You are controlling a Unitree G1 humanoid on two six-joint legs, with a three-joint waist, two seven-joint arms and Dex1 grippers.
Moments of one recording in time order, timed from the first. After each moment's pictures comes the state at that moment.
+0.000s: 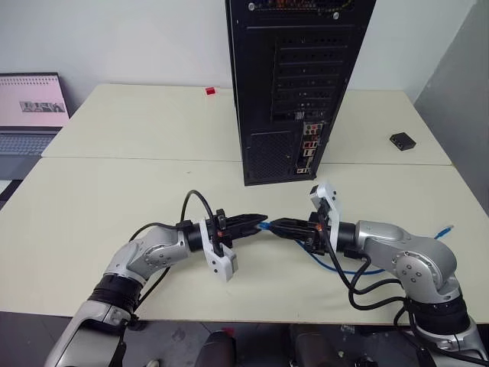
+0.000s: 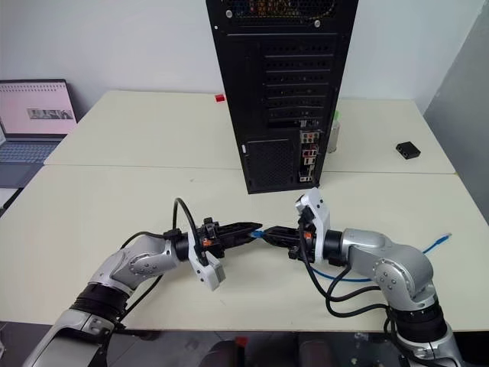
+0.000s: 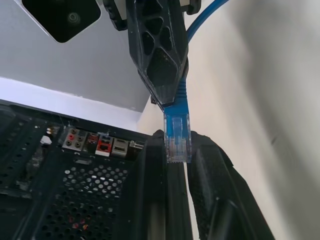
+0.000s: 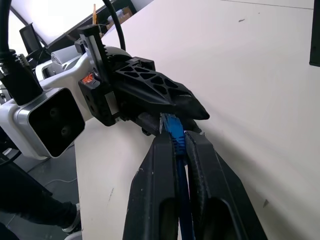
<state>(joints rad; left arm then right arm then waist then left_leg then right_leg) -0.44 0.60 -0.27 0.35 0.49 -1.09 -0.36 -0.36 -0.44 0.08 -0.46 0.76 1.04 0.61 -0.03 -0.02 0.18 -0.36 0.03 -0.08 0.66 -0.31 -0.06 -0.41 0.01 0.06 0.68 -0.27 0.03</state>
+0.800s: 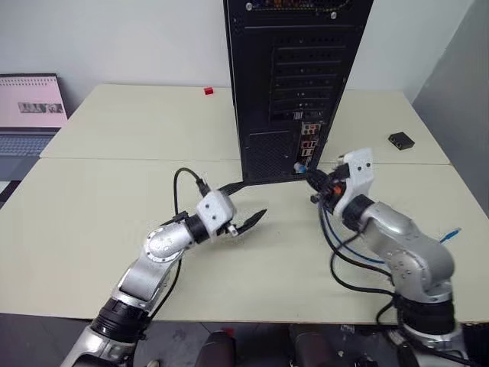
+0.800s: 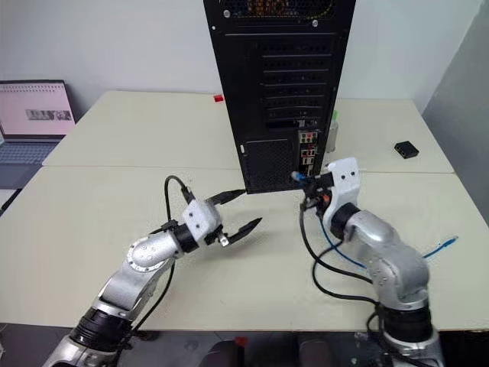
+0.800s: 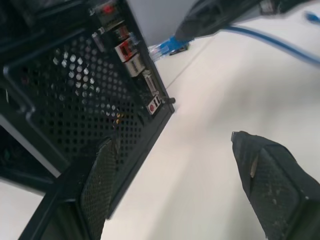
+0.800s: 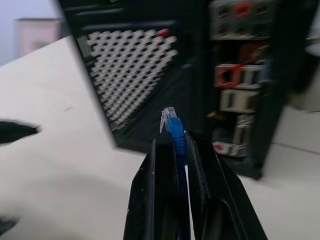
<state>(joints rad) -0.30 0.50 -0.26 -0.21 -0.26 0.11 -0.53 -0.38 -0.22 0.04 -0.49 0.36 0.80 0.06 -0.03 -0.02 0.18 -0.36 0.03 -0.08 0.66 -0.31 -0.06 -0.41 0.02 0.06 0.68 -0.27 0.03</state>
